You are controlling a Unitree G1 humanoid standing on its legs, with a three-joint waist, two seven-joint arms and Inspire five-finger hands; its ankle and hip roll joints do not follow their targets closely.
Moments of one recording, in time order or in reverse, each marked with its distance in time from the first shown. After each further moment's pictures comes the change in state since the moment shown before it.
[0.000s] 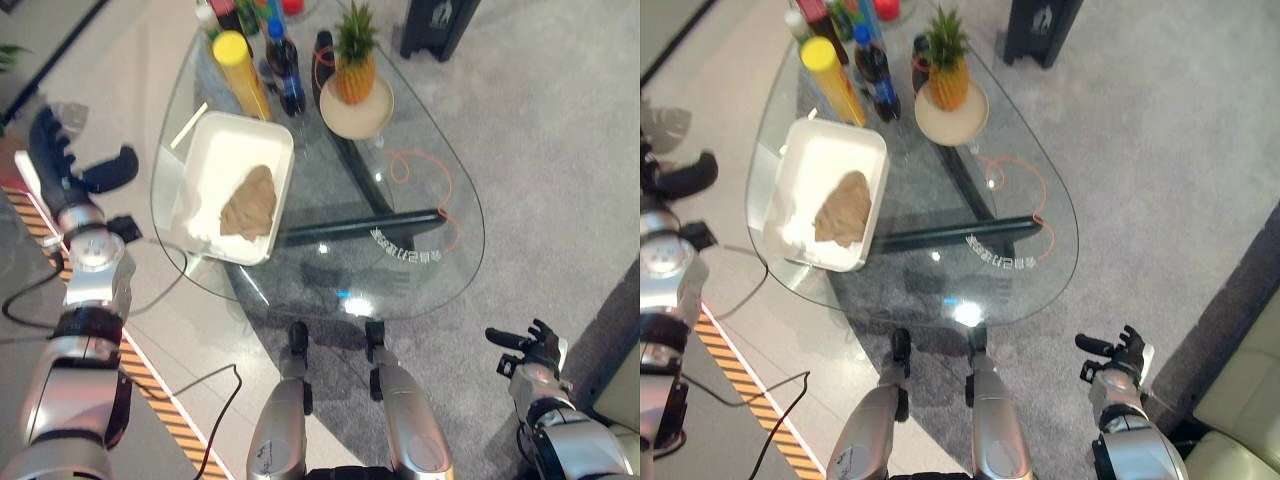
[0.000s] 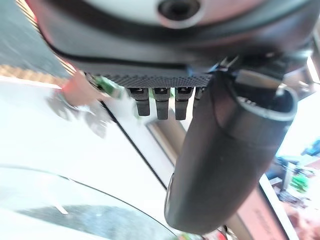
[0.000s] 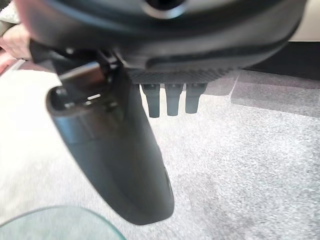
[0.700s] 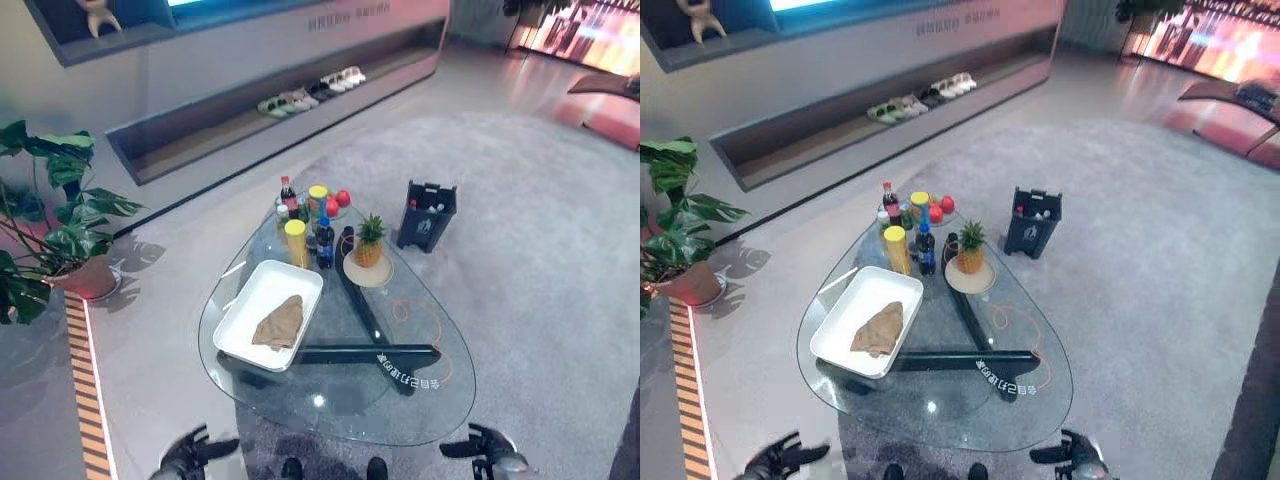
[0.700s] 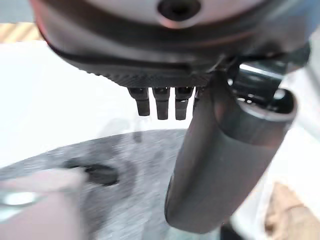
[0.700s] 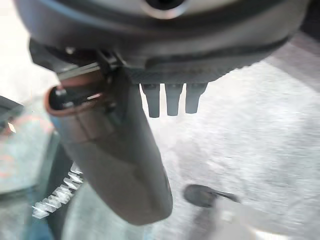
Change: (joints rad) left arm 0.613 -0.431 -0.009 0.461 0.209 0.197 -0.455; right arm 0.325 0.155 0.055 0.035 -0.381 0.164 0.250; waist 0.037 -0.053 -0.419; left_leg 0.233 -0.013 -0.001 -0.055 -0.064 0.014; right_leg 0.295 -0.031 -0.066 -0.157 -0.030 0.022
